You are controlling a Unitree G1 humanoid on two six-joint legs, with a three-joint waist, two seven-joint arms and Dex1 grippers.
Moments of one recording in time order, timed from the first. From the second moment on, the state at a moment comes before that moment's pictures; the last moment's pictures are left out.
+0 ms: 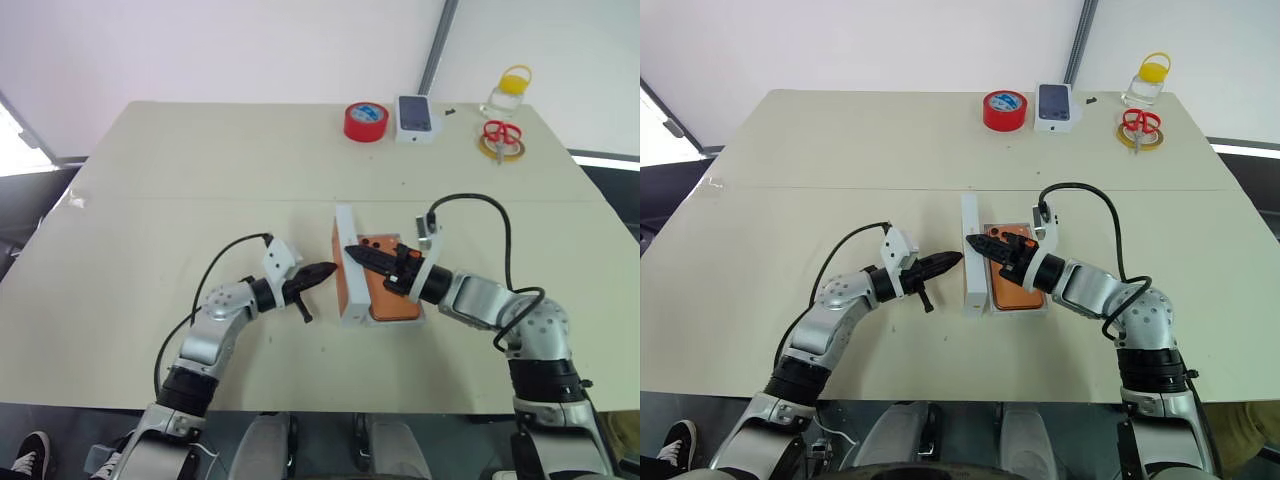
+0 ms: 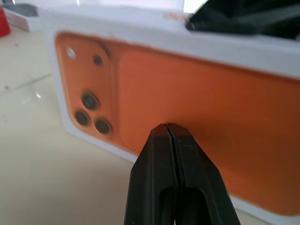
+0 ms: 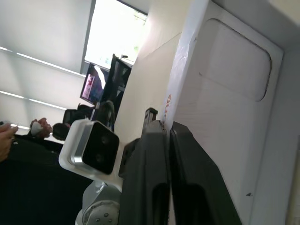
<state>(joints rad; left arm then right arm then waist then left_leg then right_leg) -0.33 0.22 -0.19 0.16 -0.24 0.08 -0.83 -0.37 -0.44 -0.13 -0.04 1.60 1.01 -0.04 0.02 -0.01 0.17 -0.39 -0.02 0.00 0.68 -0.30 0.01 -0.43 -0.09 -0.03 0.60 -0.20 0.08</state>
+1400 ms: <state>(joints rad) -0.48 0.14 -0.22 0.34 -0.13 0.12 -0.81 -0.27 -0.71 -0.02 -0.20 0.53 0.71 0.54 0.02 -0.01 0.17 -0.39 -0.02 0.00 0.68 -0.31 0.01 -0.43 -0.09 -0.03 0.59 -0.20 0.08</state>
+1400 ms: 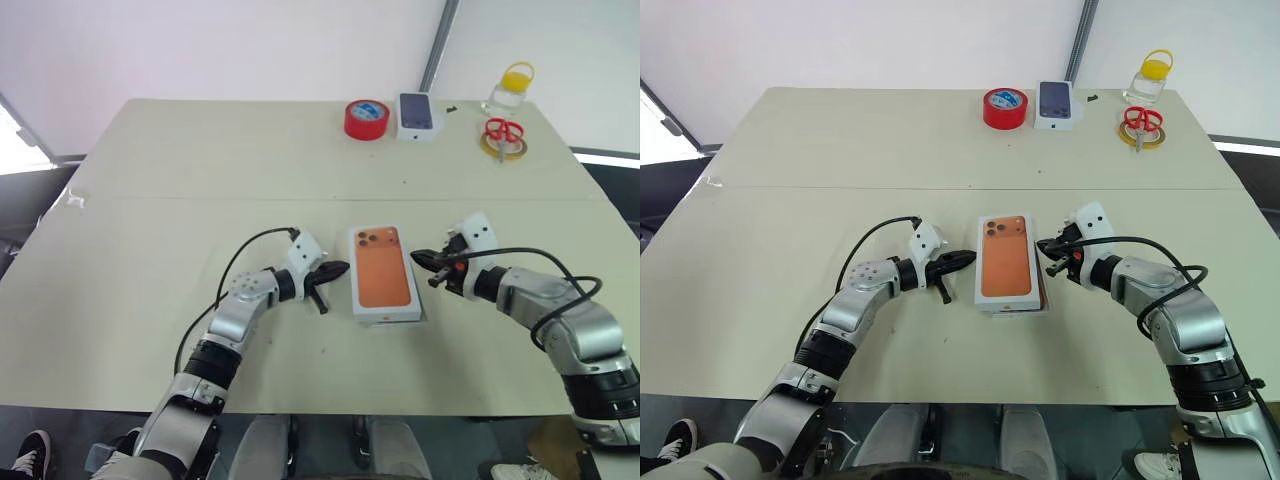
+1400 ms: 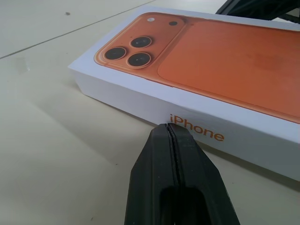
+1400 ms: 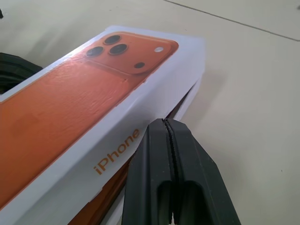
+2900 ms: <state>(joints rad) -0.71 0.05 -0.15 0.34 -0.23 0.19 -0.78 -0.24 -0.69 -0.24 -0.25 0.65 0.74 0.75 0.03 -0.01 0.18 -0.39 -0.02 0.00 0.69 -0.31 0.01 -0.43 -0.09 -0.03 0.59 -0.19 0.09</state>
